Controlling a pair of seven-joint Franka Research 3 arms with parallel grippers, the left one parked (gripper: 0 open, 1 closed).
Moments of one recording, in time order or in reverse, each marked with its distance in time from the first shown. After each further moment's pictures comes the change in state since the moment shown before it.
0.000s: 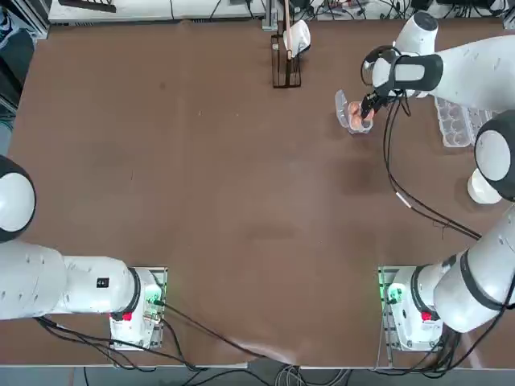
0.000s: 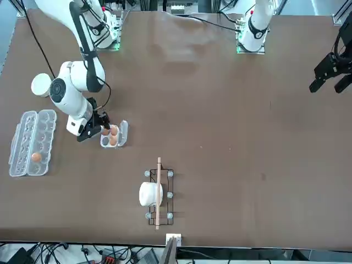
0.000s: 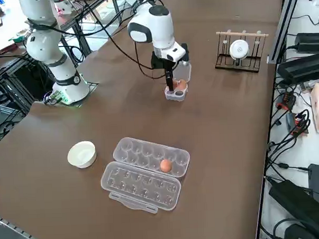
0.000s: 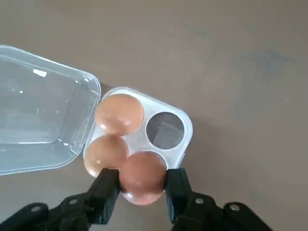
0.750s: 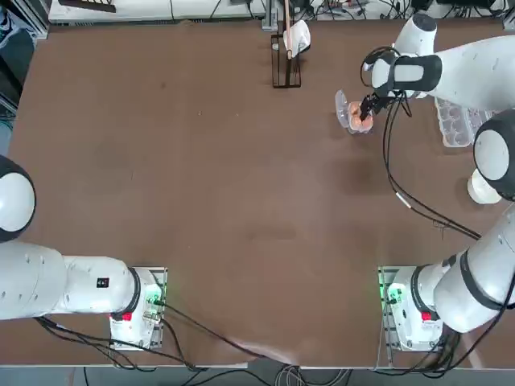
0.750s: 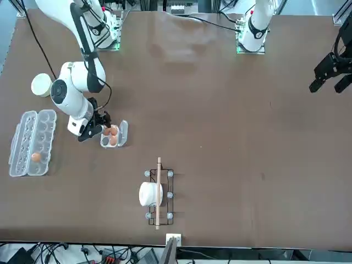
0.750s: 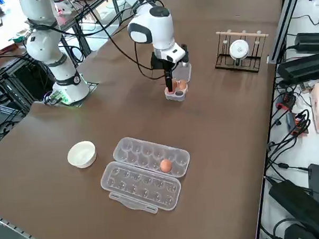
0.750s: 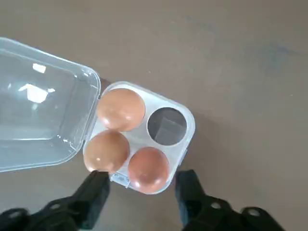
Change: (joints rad) arm 0.001 0.004 0.000 0.002 0.000 -0.009 0.000
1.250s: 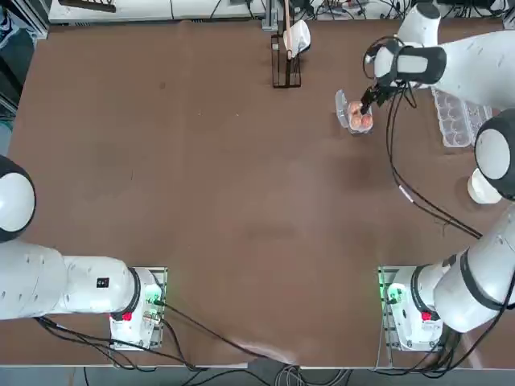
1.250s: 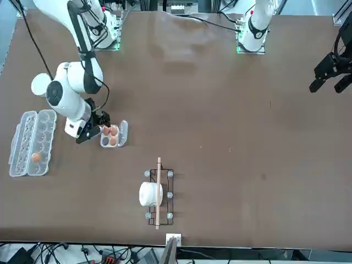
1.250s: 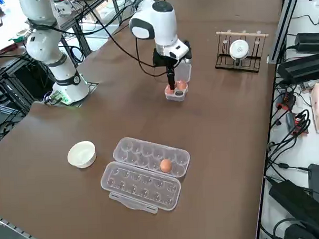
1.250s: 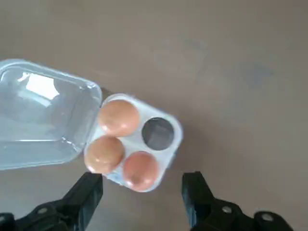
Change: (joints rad) arm -0.023 -0.005 -0.026 0.094 -0.003 -0.113 -0.083
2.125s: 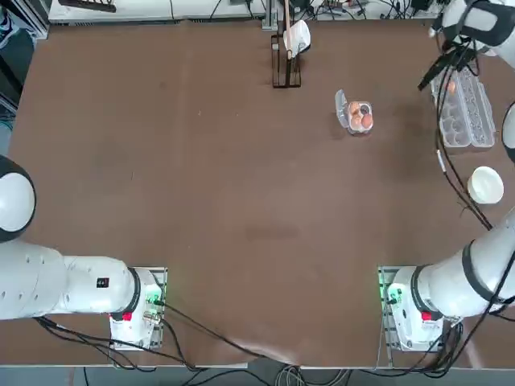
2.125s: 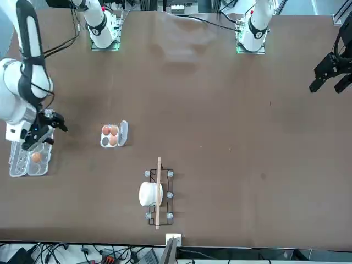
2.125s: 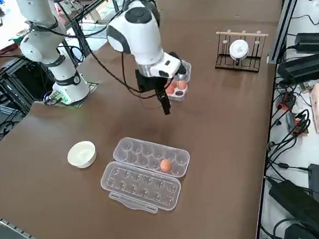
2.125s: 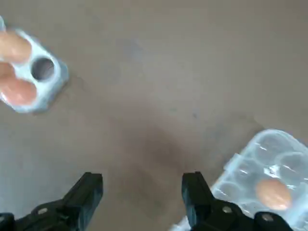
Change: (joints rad) arm -0.357 0.012 -0.025 0.157 -0.030 -0.117 -0.635
